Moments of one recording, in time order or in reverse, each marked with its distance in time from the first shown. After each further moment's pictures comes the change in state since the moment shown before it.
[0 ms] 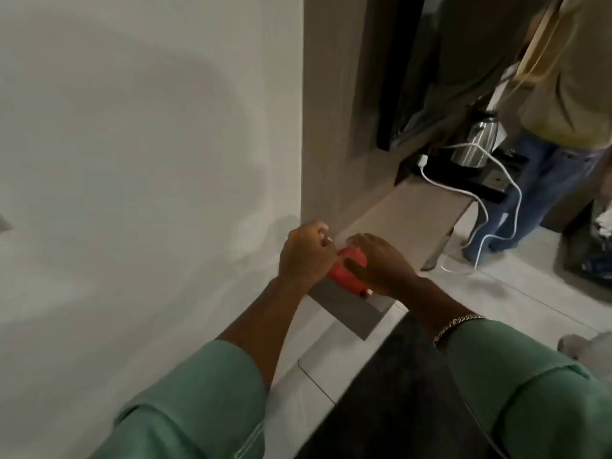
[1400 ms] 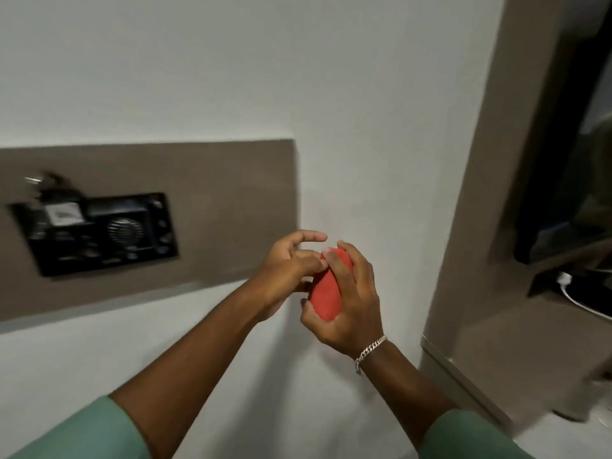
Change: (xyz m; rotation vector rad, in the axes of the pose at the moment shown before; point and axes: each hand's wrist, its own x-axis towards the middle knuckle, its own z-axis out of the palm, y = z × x) left_hand -0.169 0.029 -0.350 -0.596 0.060 0.020; right_hand -0.084 -0.361 -0.018 0.458 0.640 -0.715
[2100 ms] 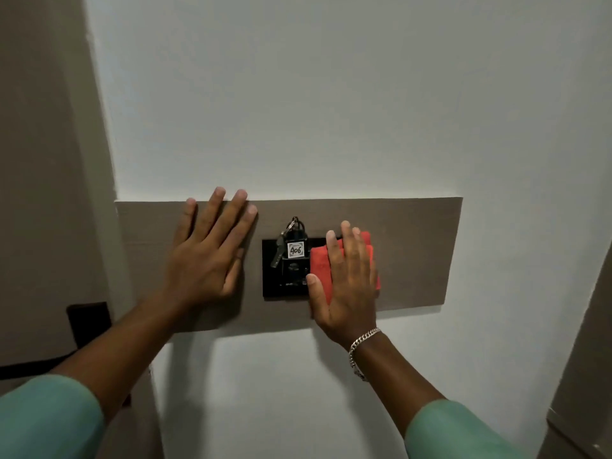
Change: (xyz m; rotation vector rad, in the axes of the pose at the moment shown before) left_hand -0.141 0.062 -0.321 1.977 0.770 0.753; right_hand 0.072 -0.192 0.163 -0.082 0.131 -0.217
